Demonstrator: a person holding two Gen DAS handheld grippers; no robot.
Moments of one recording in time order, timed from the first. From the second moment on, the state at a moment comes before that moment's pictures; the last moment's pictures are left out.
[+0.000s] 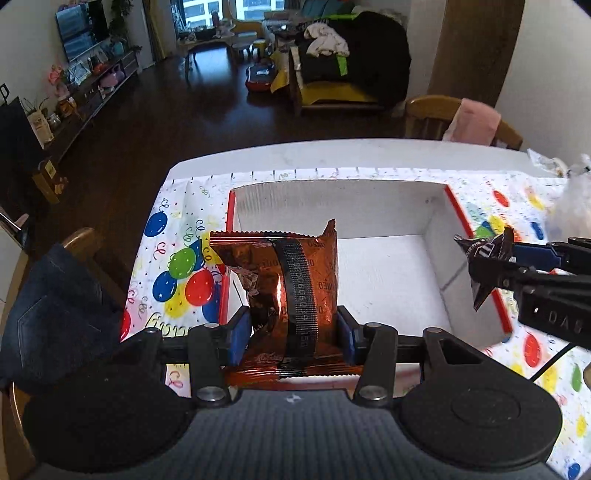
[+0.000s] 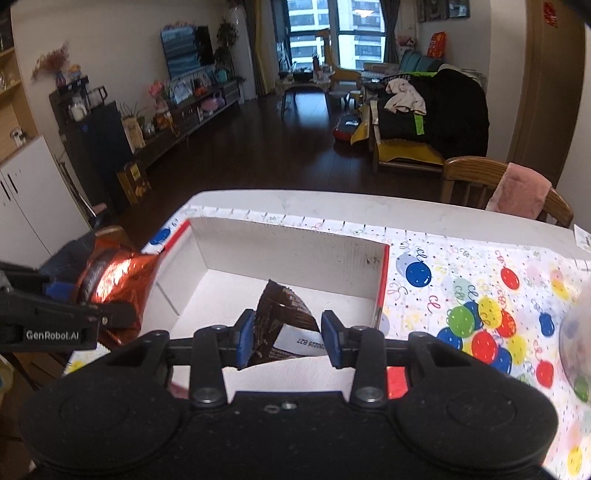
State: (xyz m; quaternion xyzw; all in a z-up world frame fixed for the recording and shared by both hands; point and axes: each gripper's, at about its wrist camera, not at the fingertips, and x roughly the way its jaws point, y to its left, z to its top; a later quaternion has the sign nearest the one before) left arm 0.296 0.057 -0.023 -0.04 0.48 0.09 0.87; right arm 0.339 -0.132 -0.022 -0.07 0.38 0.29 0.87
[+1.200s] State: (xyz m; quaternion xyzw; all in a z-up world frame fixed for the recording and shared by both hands) left arm 0.387 0.051 -0.131 -0.01 0.61 0.11 0.78; right arm 0.384 -0.065 -0.114 -0.21 0.48 0.38 0.77
